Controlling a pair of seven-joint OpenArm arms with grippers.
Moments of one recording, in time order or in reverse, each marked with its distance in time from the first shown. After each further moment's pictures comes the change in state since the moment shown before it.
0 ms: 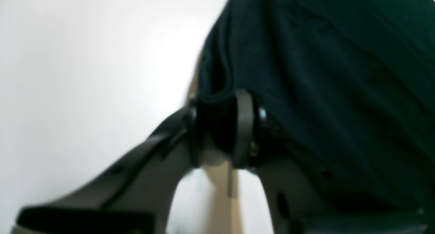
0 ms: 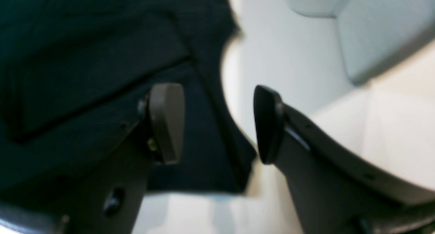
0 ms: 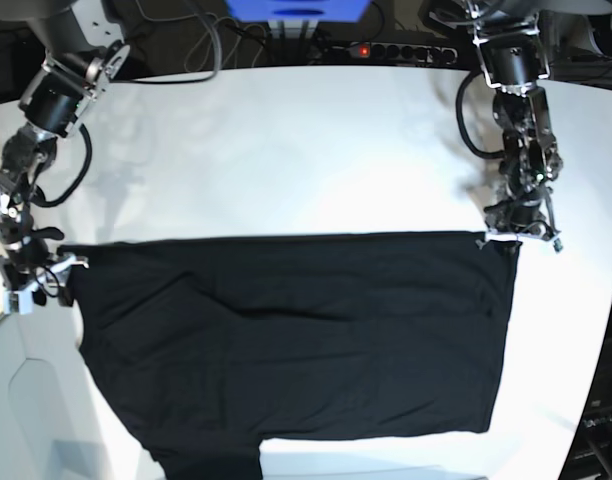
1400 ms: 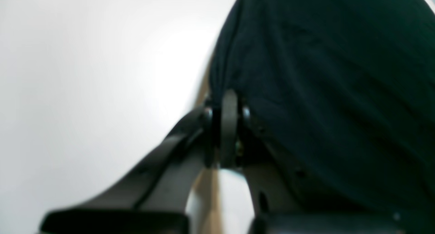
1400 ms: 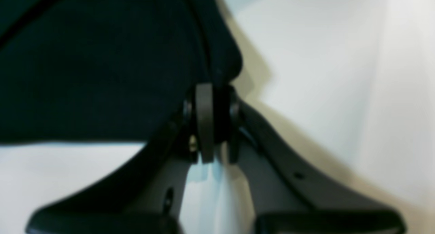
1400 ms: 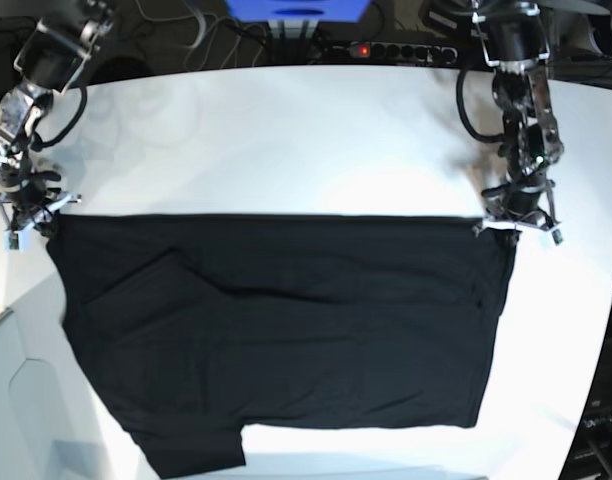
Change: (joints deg) left arm 7.4 0.2 -0.5 11.5 -0.4 -0.1 1.2; right arm -12.0 1.1 2.1 -0.1 0.1 0.1 0.2
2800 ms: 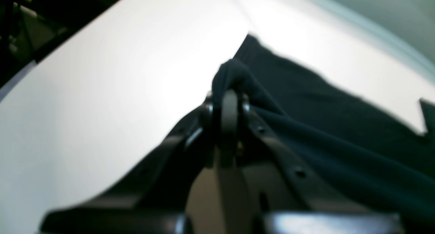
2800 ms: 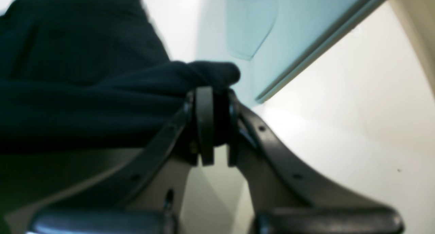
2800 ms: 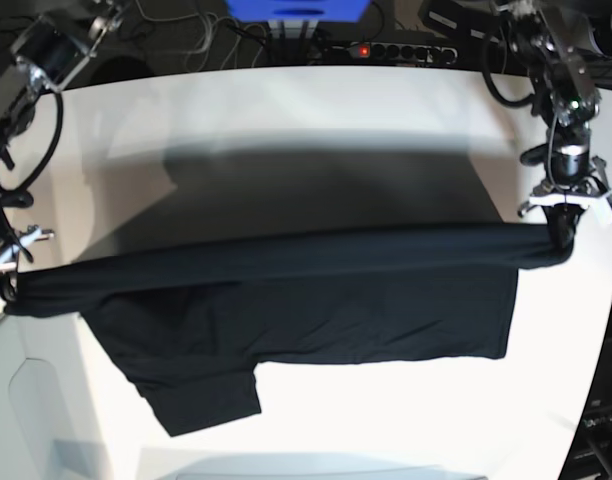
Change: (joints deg) left arm 11.7 2.4 -13.2 25.6 -0.5 -0.2 0.7; right arm 1.4 -1.0 2.3 36.9 4.7 1.4 -17.8
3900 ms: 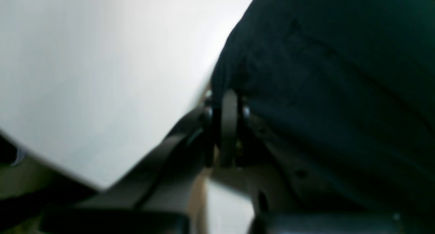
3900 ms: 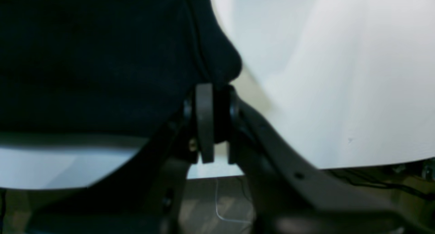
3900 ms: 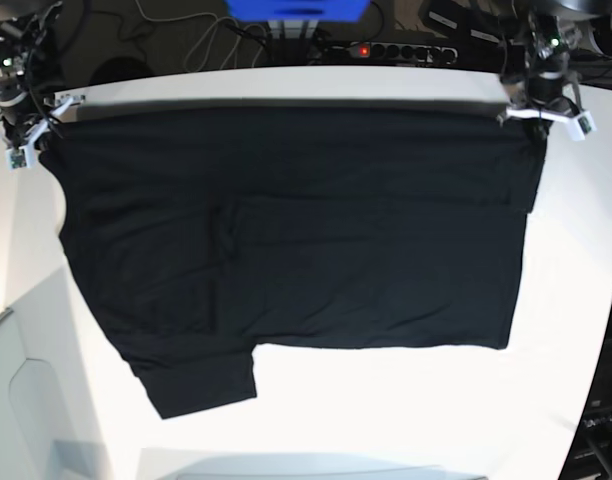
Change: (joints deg) left arm 19.5 3.0 0.1 -5.2 0.0 -0.2 -1.0; right arm -28.0 -5.9 3.6 -0.5 0.2 0.0 -0.6
